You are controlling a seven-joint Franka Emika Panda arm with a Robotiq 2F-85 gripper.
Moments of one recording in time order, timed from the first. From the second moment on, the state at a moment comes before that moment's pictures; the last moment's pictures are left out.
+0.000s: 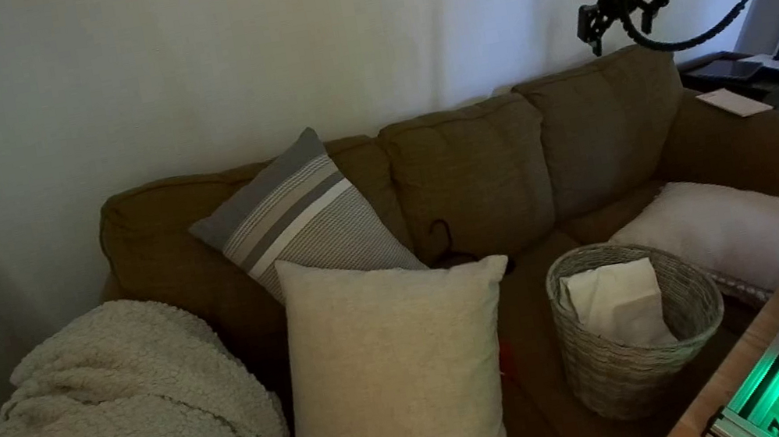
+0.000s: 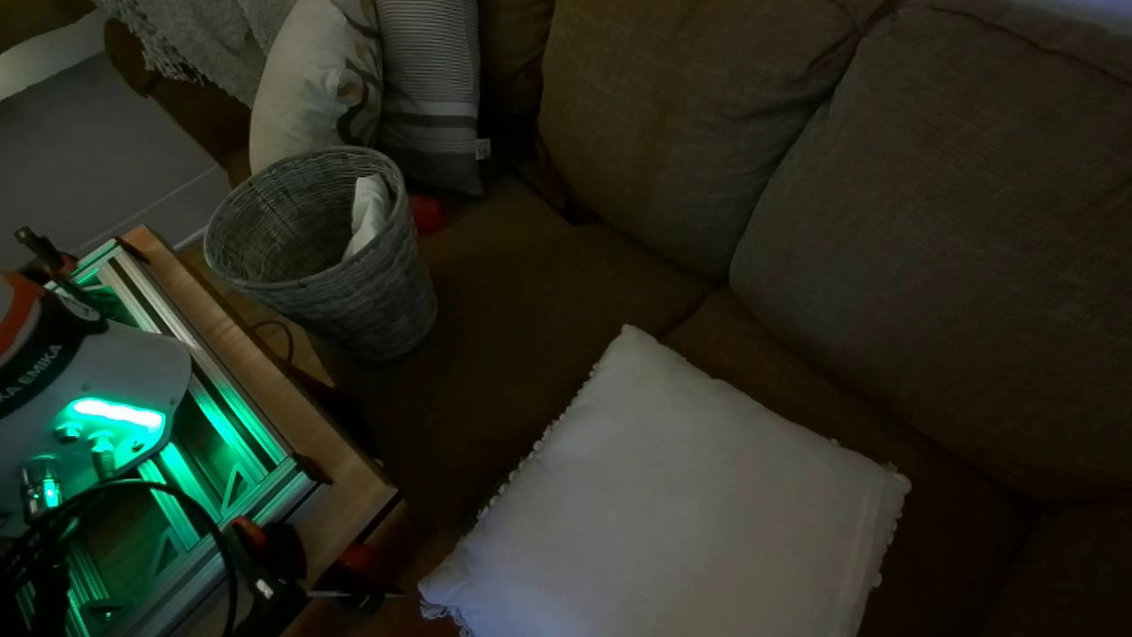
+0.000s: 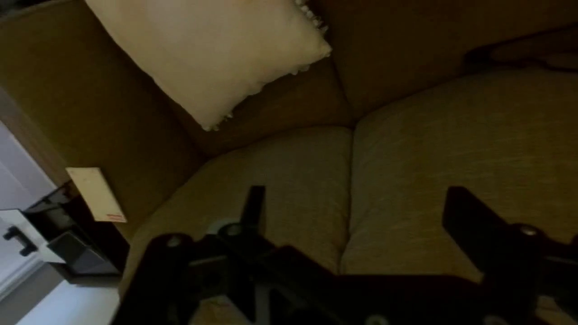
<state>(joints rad) -0.17 -0.24 0.12 -2.20 -0.47 1.99 0.65</state>
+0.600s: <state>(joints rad) -0.19 0.01 -0.02 -2.17 -0.54 1.89 0.69</state>
